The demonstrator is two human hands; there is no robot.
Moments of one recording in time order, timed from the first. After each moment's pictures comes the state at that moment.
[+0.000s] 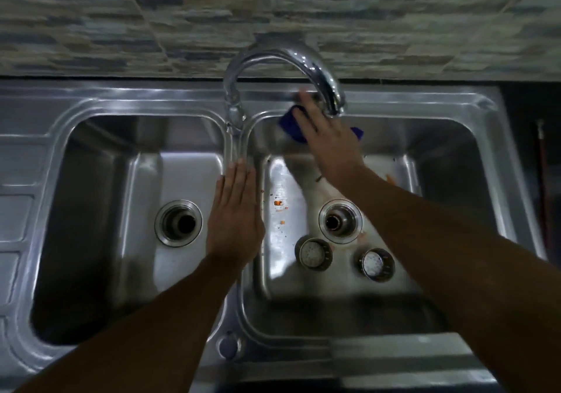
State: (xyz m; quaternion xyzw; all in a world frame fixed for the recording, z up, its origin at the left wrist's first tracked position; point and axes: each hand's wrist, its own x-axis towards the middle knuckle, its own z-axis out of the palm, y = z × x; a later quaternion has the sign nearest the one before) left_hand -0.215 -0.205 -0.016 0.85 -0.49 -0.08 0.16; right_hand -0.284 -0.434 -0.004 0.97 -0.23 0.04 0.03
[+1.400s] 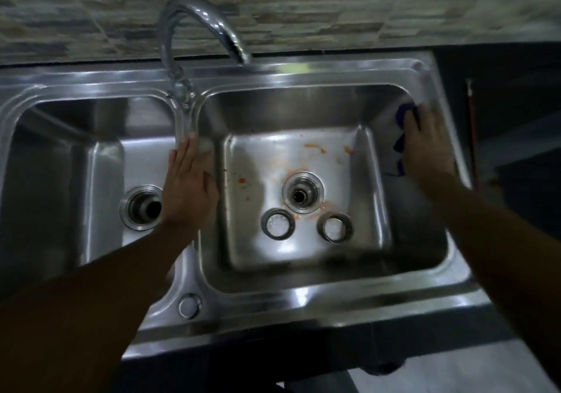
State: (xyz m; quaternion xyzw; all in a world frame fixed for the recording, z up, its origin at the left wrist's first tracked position) left_hand -0.212 -0.207 -0.021 0.85 -0.47 -0.07 0.21; right_hand -0.515 -0.494 0.031 0.87 -0.49 -0.08 0.01
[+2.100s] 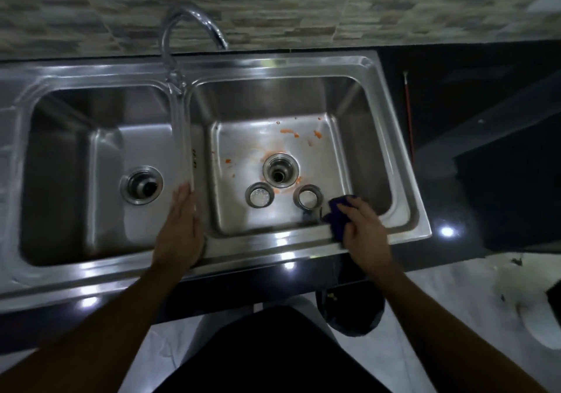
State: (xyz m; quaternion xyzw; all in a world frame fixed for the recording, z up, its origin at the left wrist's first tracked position) left_hand -0.307 -0.078 0.009 0.84 -0.44 -0.21 0.24; right_hand -0.626 -0.276 0.033 0.83 -0.50 0.03 -0.24
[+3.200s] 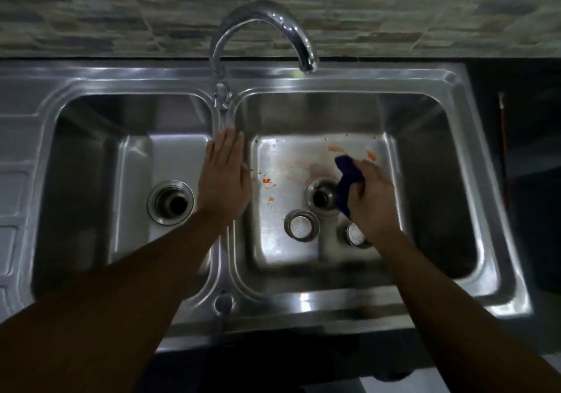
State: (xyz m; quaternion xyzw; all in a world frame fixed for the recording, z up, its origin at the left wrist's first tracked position) left_hand -0.199 -0.210 -0.019 0.84 -0.49 -0.11 0.23; right_hand -0.435 -0.356 0.010 0.80 -0.52 0.09 -0.27
